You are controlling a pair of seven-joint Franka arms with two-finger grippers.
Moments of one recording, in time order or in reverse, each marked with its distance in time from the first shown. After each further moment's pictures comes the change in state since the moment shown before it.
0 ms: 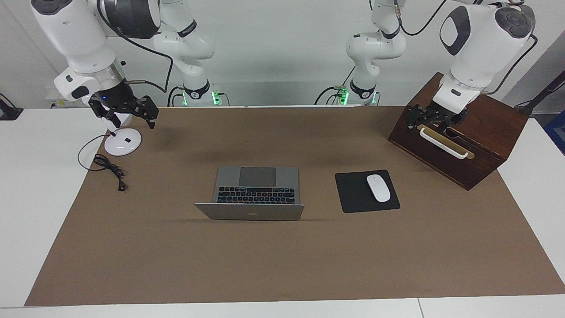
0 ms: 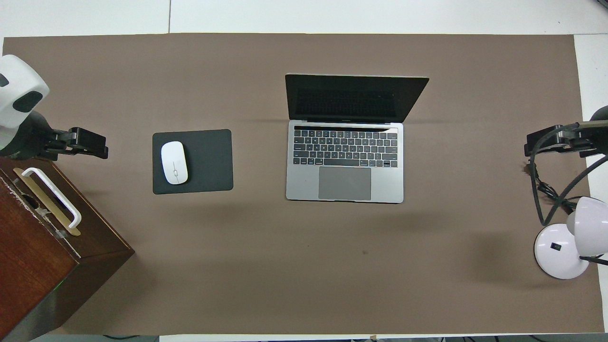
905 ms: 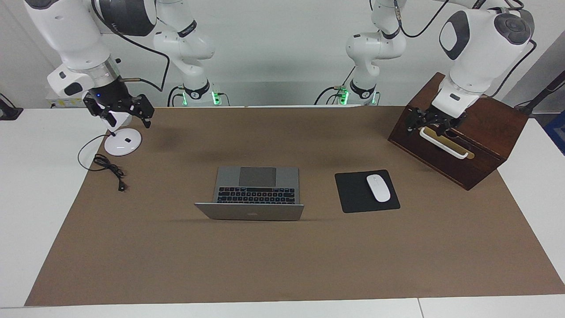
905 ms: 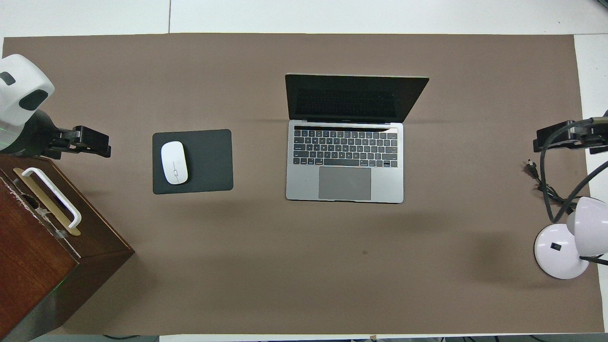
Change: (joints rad) left arm 0.000 0.017 -0.004 0.006 0.000 0.021 0.000; right arm -0.011 0.001 -0.009 0.030 0.000 0.000 0.000
